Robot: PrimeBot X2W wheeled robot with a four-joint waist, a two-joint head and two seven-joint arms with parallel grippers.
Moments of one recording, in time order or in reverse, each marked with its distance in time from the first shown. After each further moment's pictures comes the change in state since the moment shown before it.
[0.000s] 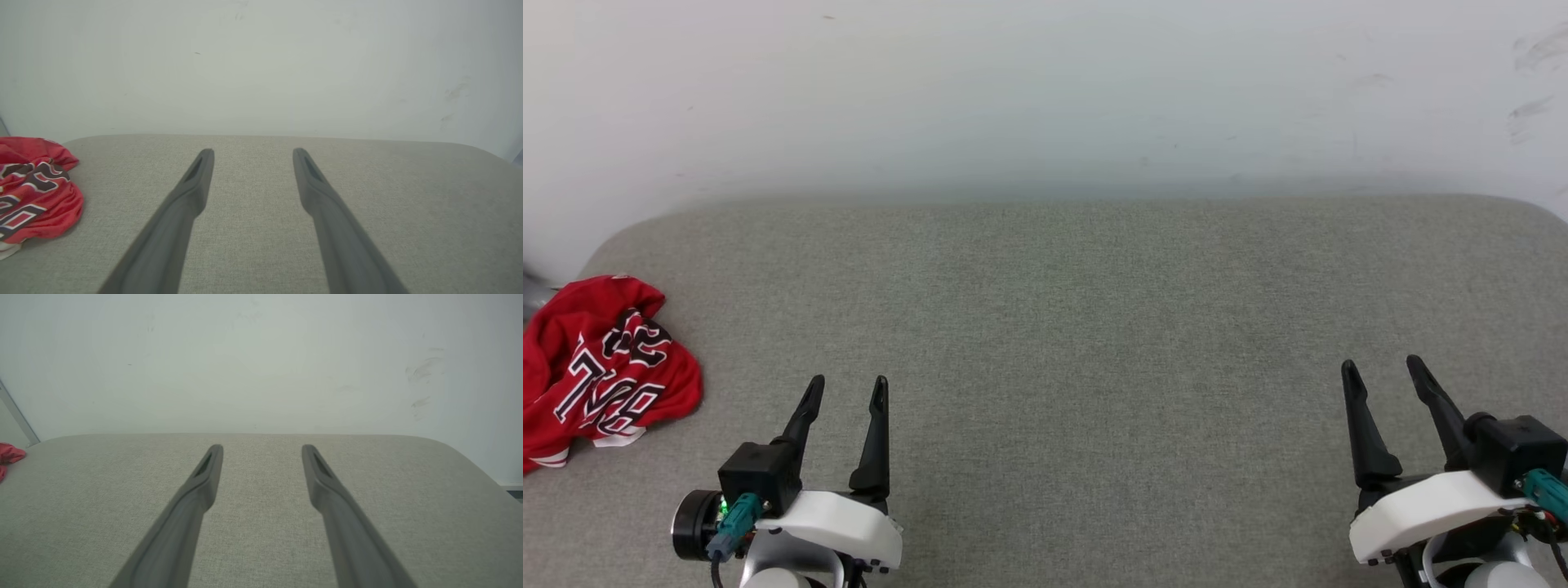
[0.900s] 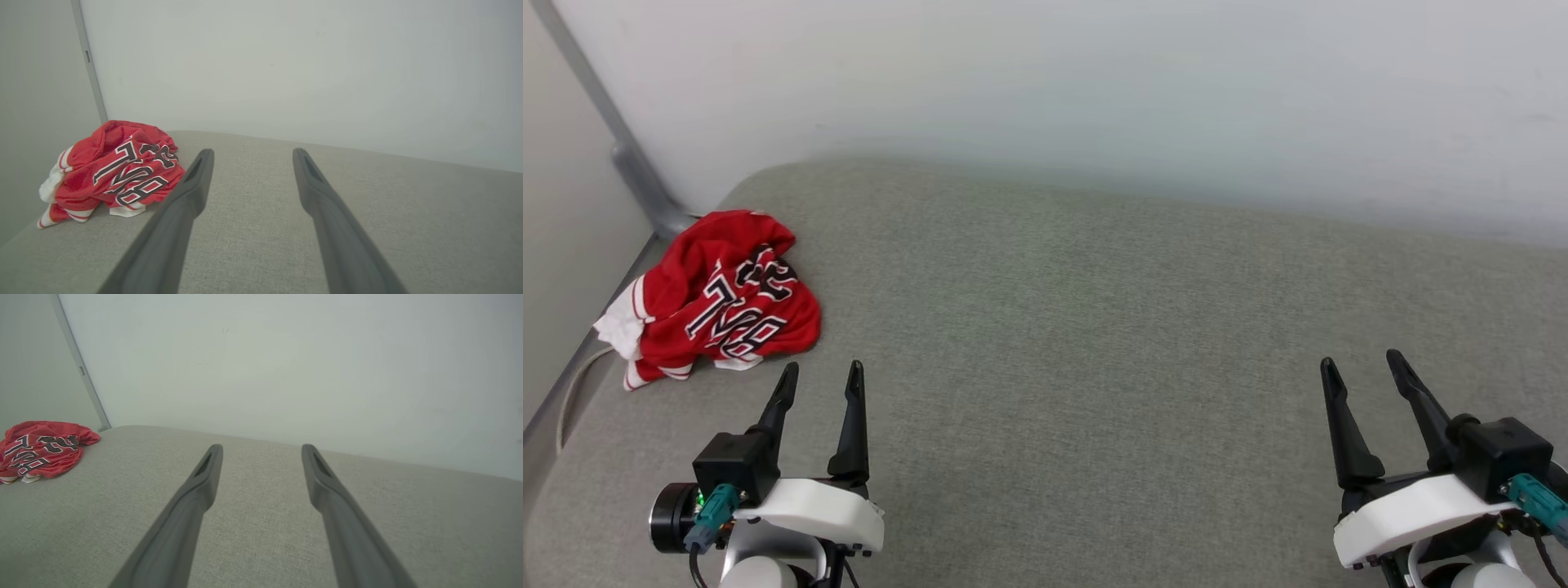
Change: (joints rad) left arm -0.025 -0.002 0.042 0.013 0.016 0.001 -0.016; right arm 0.014 0.002 0.038 -0.038 -0.016 0.000 -0.016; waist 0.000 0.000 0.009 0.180
